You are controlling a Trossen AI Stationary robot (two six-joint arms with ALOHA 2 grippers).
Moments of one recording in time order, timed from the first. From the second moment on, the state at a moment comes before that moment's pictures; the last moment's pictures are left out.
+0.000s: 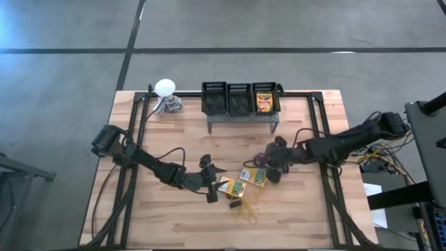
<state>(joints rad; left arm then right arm) -0.39 1.80 0.75 0.60 -0.53 -0.18 0.21 1.21 0.62 -0.22 0.27 0.50</state>
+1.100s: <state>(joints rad) -0.39 1.80 0.75 0.59 -0.53 -0.18 -0.48 1.80 1.62 -0.73 0.07 -0.15</state>
